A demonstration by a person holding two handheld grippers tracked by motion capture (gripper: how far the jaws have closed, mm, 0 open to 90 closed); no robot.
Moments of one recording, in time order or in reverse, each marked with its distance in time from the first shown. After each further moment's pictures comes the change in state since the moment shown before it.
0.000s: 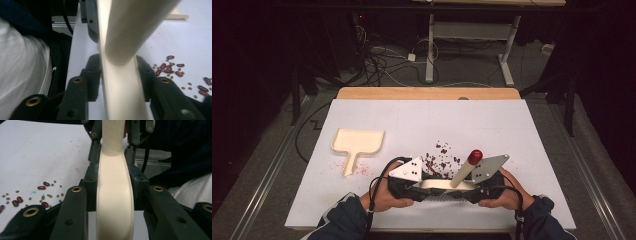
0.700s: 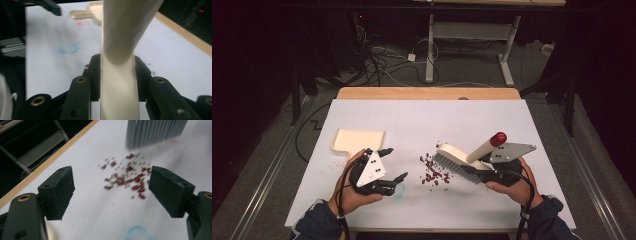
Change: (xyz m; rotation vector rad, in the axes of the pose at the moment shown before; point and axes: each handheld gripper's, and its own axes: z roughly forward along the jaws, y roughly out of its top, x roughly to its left) left arm -0.010 -0.047 -0.075 0.070 0.596 -0.012; right arm -0.013 0.000 -0.045 -0.060 -0.357 0.186
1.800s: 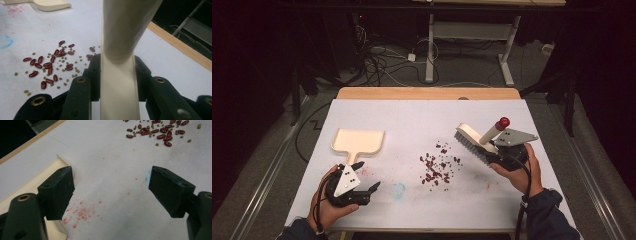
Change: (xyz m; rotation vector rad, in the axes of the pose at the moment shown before) left arm 0.006 -0.067 -0.019 0.125 0.086 -0.118; right arm -0.038 -0.012 0.006 0.095 -0.299 0.071
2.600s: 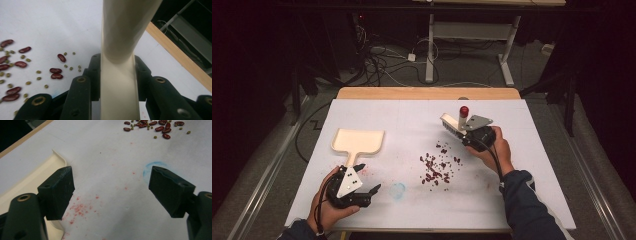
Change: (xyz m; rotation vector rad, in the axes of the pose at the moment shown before) left arm -0.004 -0.001 0.002 0.034 -0.009 0.015; right arm -0.005 0.023 0.102 0.121 -0.108 -0.132
